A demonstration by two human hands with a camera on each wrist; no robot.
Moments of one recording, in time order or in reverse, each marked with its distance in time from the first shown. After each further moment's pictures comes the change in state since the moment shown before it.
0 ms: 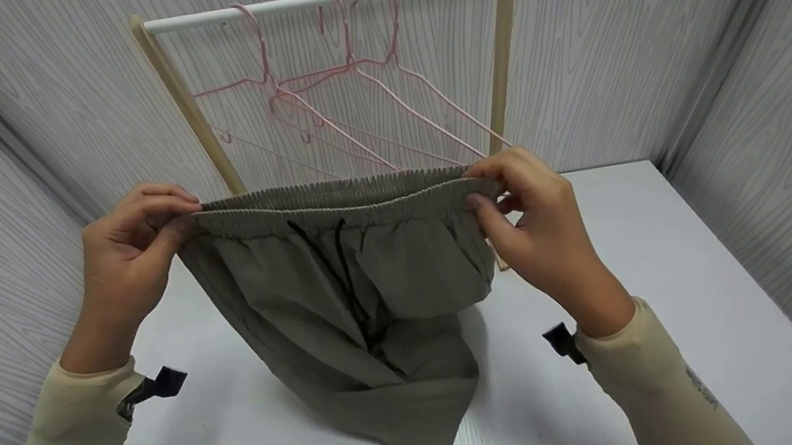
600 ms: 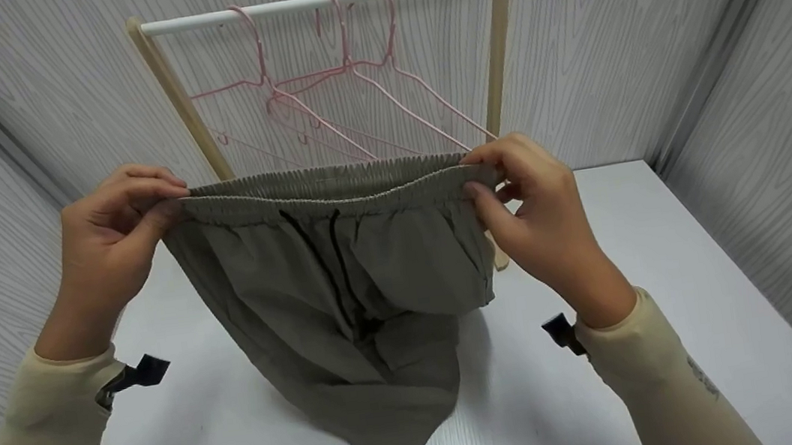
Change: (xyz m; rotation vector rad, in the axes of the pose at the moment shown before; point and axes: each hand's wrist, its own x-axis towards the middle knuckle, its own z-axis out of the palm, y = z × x) left_hand 0.018 0.013 -0.008 0.022 -0.036 0.025; right_hand 0.010 -0.011 -0.005 0.076 0.033 -0.009
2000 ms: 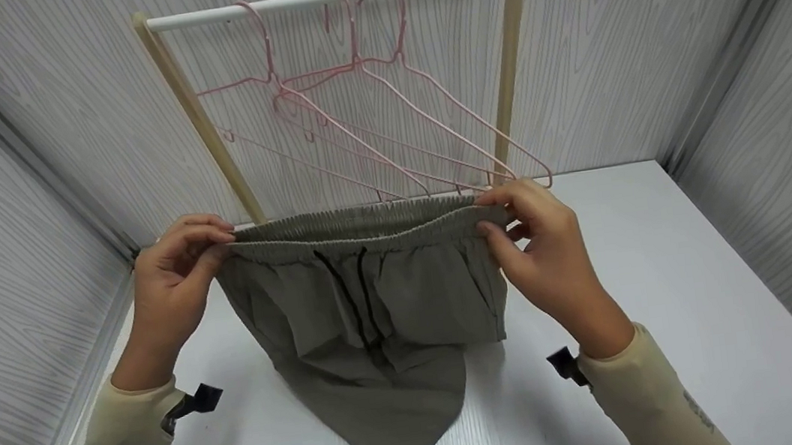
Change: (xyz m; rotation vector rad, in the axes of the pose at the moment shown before) left_hand -0.052 -0.045 0.034 -0.055 0.050 -0.118; right_hand -0.039 0.036 0.006 -0.125 -0.030 0.089
